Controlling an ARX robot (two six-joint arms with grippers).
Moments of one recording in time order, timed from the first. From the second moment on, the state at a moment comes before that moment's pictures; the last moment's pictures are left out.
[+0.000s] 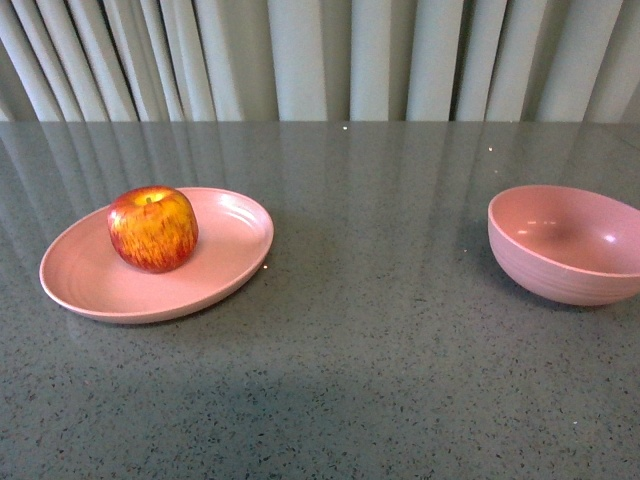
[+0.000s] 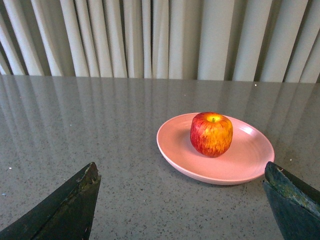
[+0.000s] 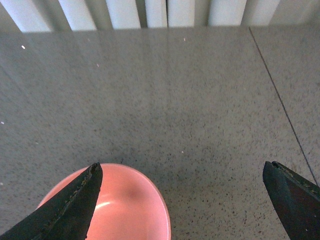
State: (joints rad) left arm 0.00 0.01 0.01 0.00 0.00 -0.01; right arm -0.01 1.50 0.94 0.14 -0.03 0.02
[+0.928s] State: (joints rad) left arm 0.00 0.01 0.01 0.00 0.00 -0.01; right arm 0.00 1.79 1.03 -0.01 -0.05 0.13
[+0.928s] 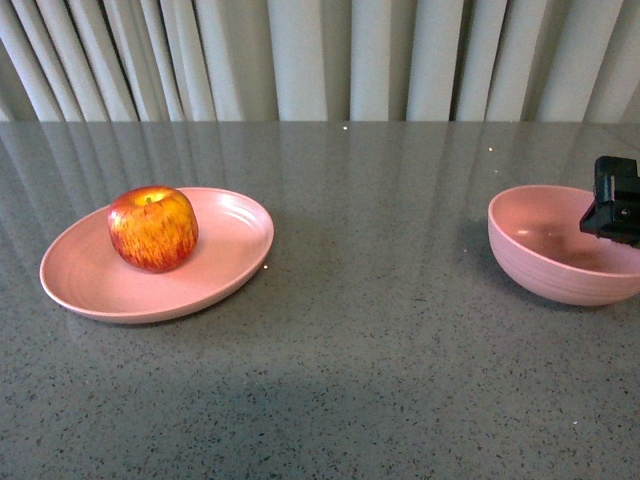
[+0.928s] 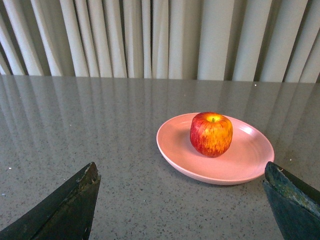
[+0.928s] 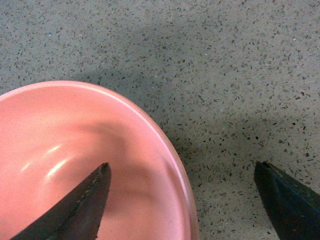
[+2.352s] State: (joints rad) left arm 0.00 0.01 0.01 0.00 0.00 -0.01; right arm 0.39 1.82 1.23 -0.13 -0.03 0.23
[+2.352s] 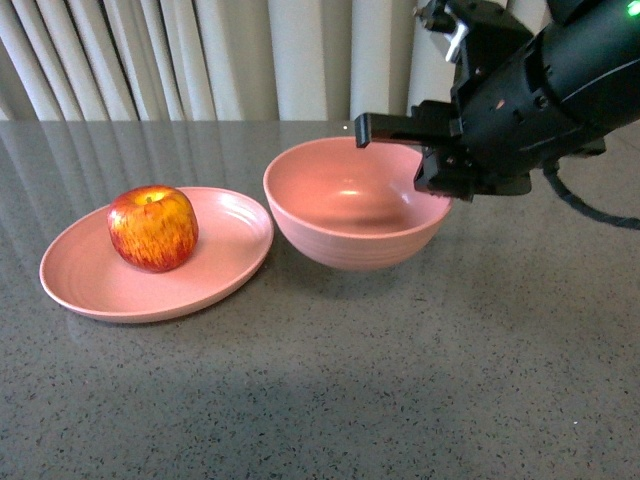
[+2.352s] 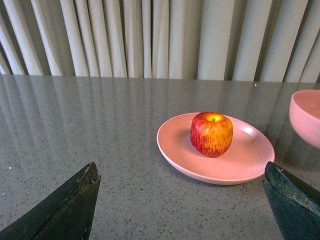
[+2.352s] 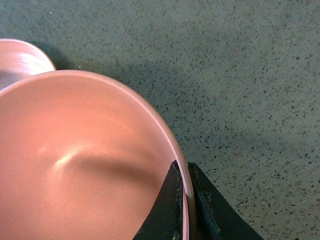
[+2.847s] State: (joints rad) left arm 0.00 0.01 0.01 0.00 0.00 -0.01; right arm 0.42 1.91 1.26 -0.13 0.02 0.27
